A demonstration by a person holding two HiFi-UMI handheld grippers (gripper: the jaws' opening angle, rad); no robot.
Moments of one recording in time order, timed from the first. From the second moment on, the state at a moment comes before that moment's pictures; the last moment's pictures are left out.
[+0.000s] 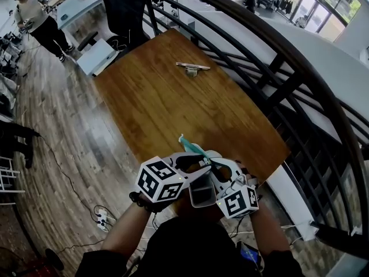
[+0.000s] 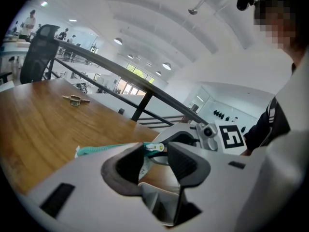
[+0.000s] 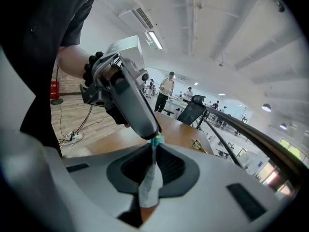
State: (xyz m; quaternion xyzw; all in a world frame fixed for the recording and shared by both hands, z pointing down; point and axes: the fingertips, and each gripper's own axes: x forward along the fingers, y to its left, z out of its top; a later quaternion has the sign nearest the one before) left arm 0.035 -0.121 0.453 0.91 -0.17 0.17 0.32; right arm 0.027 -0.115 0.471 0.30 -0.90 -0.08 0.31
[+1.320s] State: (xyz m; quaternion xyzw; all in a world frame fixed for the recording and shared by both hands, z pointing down) left arm 0.019 -0.106 0.462 0.92 -0.13 0.21 0.31; right arm 0.026 -0.097 0.480 0.27 -0.91 -0.07 0.31
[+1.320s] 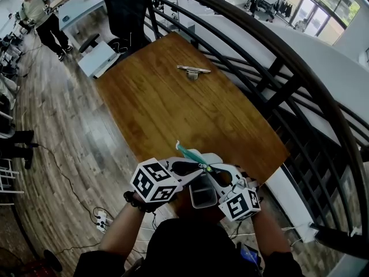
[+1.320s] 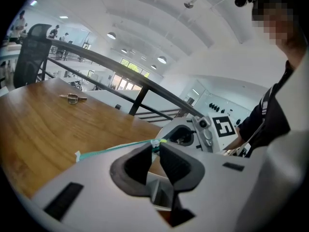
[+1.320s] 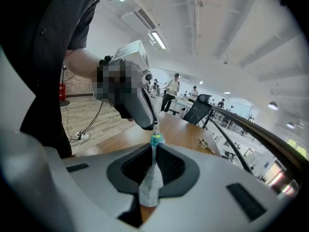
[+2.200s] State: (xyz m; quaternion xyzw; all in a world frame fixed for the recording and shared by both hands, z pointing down) left arm 0.026 -0.118 0.455 0.91 -0.15 0.18 0.35; right arm 0.035 -0.102 0.464 0.31 -0.91 -0.07 0.28
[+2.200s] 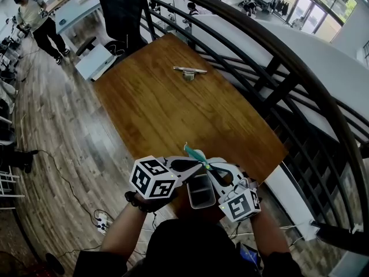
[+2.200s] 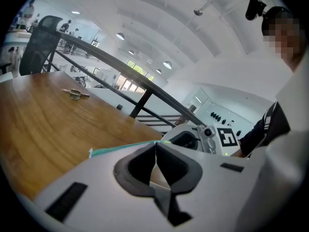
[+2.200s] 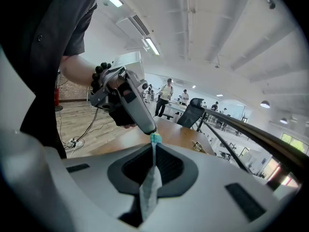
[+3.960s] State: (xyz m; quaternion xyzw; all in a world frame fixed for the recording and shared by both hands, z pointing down) left arm -0.008 -0.144 0.466 0.90 -0.23 0.20 0.31; right arm 0.042 -0.110 0.453 0.32 -0.91 -0.06 0.27
